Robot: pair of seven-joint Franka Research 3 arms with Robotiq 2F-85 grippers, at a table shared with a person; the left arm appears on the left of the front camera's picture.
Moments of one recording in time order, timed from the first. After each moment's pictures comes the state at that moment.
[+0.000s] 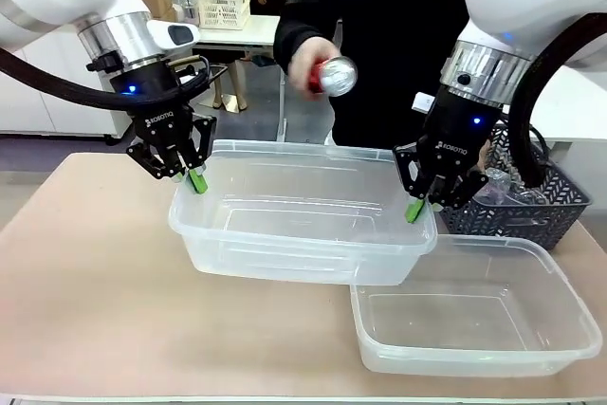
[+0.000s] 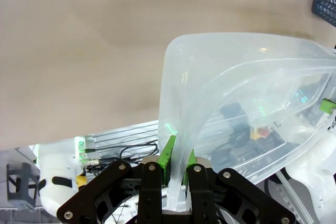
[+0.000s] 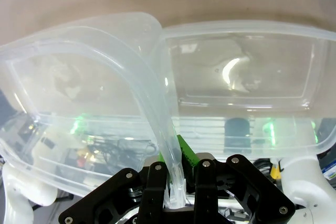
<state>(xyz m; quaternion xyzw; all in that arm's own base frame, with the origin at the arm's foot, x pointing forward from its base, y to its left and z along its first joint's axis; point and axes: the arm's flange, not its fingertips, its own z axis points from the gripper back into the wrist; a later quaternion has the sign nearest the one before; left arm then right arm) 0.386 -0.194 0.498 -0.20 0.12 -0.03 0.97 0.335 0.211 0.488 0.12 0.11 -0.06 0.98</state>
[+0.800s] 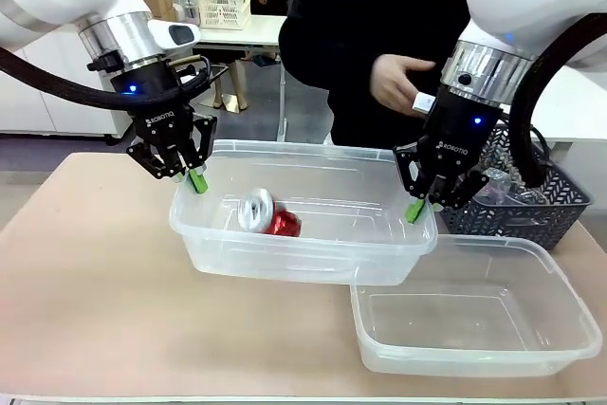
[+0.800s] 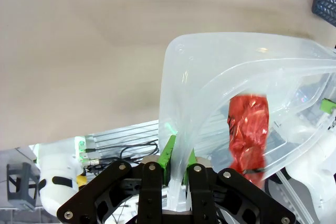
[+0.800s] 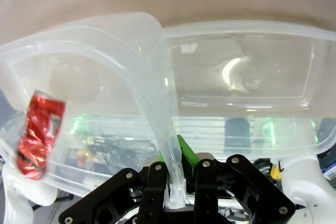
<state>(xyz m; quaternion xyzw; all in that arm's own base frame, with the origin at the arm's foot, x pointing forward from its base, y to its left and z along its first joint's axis) 0.386 -0.194 0.498 -0.20 0.13 -0.03 0.97 0.335 0.211 0.488 0.12 0.11 -0.06 0.98</state>
